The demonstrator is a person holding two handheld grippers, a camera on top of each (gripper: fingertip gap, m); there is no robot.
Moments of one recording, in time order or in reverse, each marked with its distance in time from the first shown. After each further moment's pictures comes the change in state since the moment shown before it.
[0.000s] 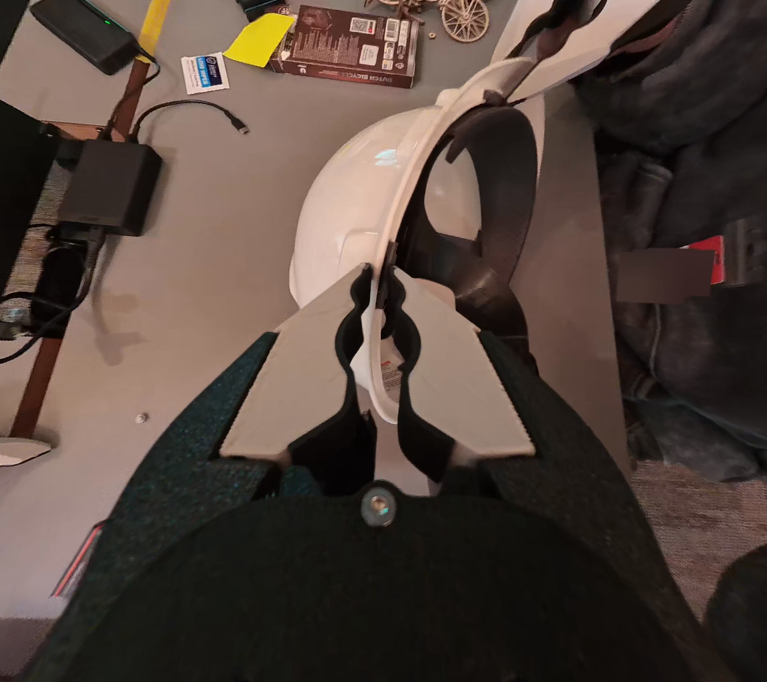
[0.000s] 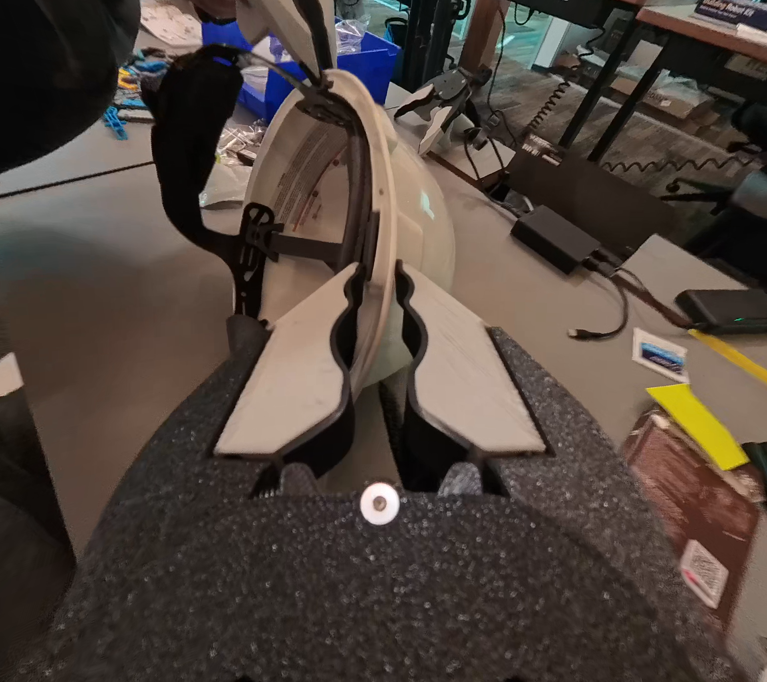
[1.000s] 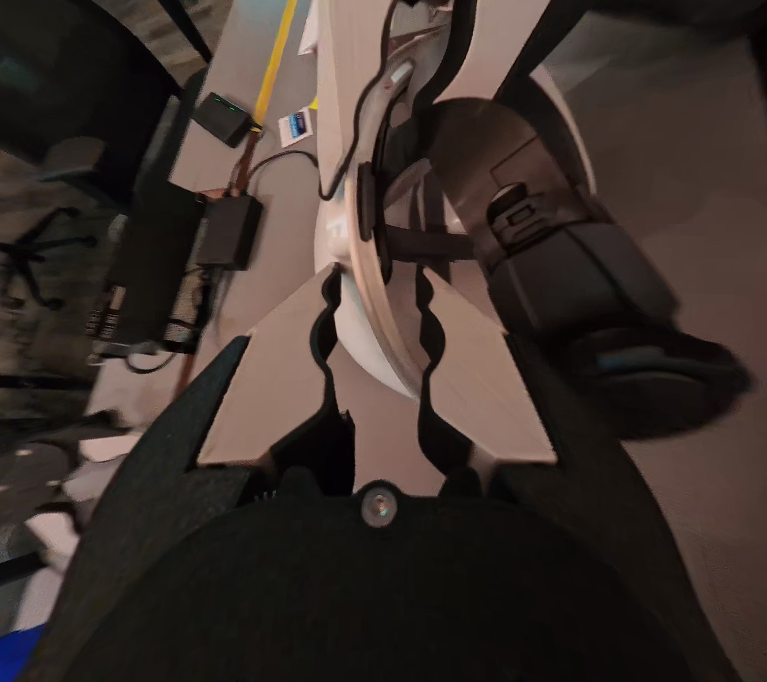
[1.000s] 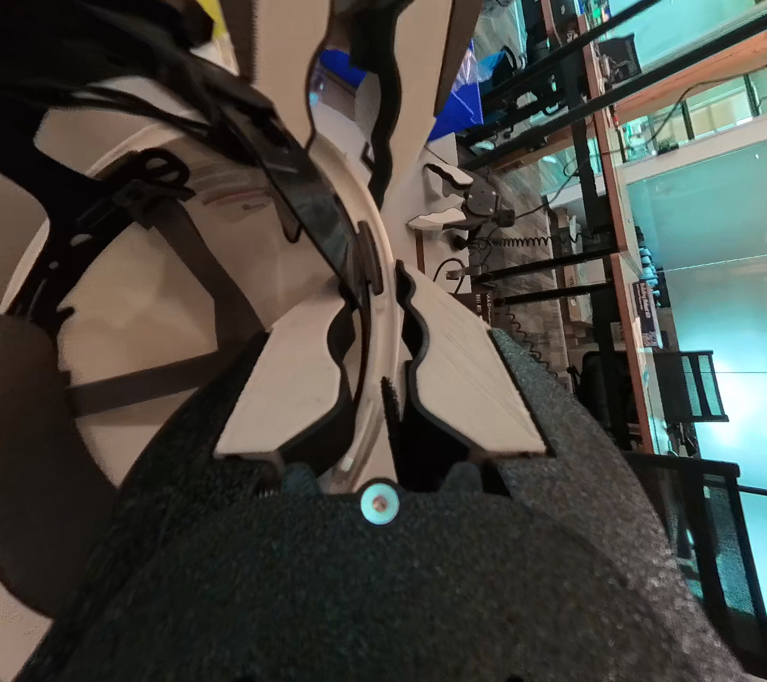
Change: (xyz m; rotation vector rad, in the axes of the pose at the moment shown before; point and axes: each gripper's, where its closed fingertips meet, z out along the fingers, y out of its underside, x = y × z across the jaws) left arm 0.004 0.004 0.022 0.065 -0.331 0.276; right arm -0.015 -0.068 0.110 -0.105 -0.168 -0.858
